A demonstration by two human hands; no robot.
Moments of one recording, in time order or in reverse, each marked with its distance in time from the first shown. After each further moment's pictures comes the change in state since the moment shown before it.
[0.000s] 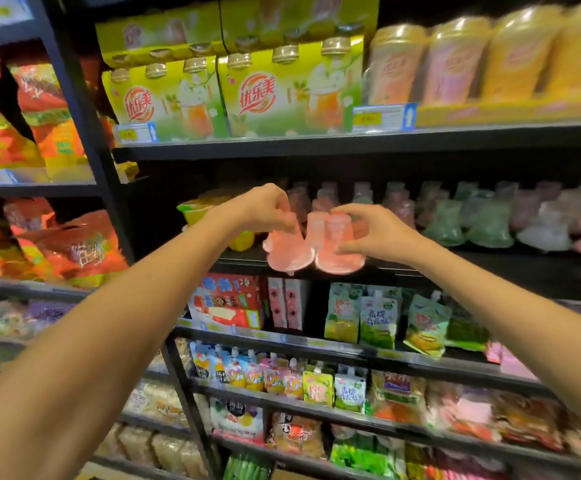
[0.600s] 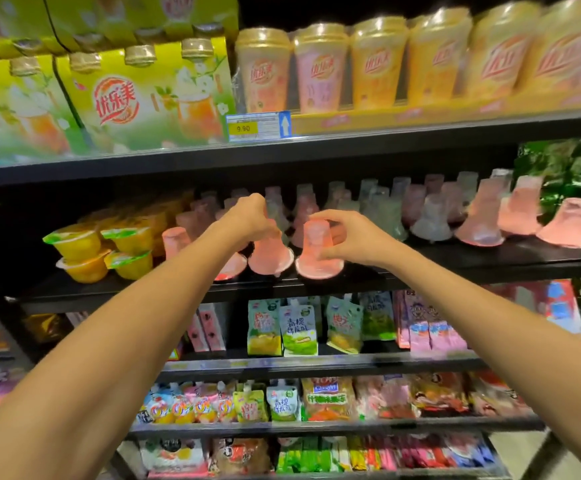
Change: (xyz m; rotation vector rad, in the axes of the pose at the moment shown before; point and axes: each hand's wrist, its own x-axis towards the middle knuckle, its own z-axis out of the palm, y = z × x) left_hand 0.098 0.116 0.076 -0.047 0.002 -0.045; right_hand -0.045 0.104 -0.075 0.009 0.043 0.147
